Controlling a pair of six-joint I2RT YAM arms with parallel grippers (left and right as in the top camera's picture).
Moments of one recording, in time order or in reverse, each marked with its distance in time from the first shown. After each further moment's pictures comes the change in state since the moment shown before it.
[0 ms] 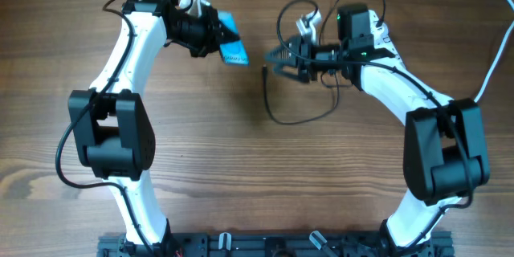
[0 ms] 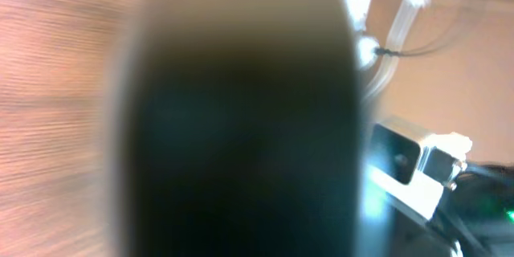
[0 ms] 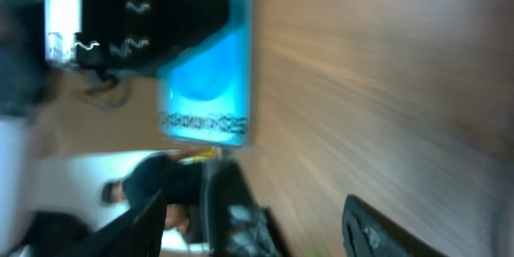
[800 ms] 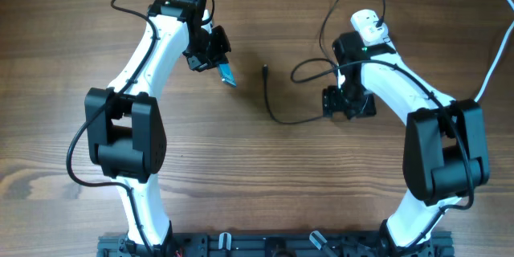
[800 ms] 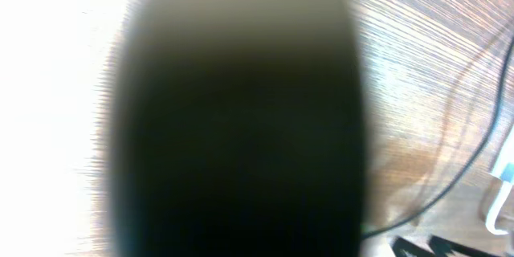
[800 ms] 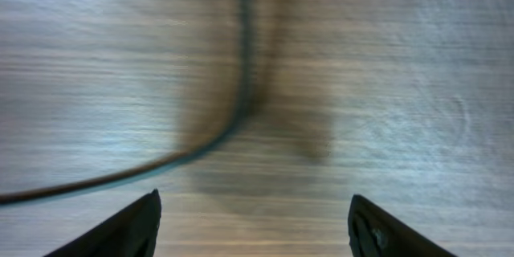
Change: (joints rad) left arm -0.107 0.000 -0.016 -0.087 -0.500 0.000; right arm 0.003 0.000 0.065 -0.804 1.083 -0.448
